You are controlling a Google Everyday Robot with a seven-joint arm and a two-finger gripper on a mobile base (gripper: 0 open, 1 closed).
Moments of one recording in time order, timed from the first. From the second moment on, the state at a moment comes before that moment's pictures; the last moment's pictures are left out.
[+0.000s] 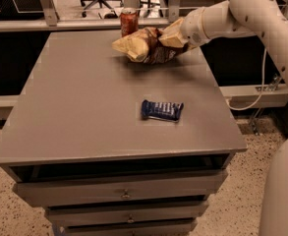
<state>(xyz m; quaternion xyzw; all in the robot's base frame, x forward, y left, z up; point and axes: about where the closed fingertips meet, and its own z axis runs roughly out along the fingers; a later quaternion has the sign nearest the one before) 0.762 -0.093 0.916 -0.55 0.67 0.13 0.49</state>
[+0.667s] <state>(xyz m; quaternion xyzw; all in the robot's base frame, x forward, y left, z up) 0.708 -0.097 0.937 -0.54 0.69 0.16 0.45</state>
